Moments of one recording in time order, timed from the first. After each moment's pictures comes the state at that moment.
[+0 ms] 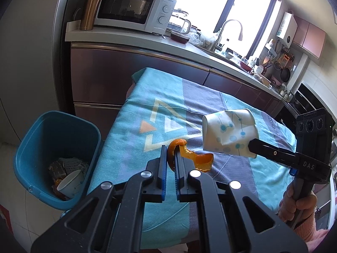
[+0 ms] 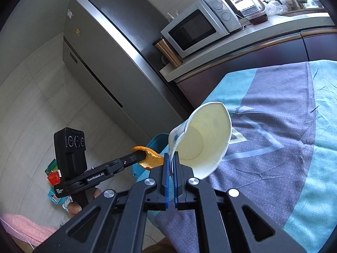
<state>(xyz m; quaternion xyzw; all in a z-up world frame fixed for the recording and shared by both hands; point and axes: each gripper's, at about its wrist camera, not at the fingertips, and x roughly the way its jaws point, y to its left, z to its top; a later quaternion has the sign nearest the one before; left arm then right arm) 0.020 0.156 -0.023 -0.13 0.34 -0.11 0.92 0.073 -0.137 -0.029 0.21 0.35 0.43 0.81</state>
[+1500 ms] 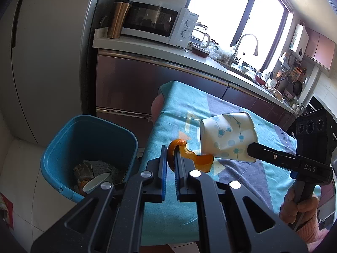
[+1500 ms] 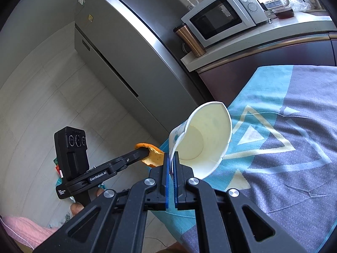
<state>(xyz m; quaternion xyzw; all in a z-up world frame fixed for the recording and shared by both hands) -0.004 0.221 -0.012 -0.15 0.32 -0.05 0.94 0.083 -0.073 -0.022 0.18 0.35 0.49 0.78</state>
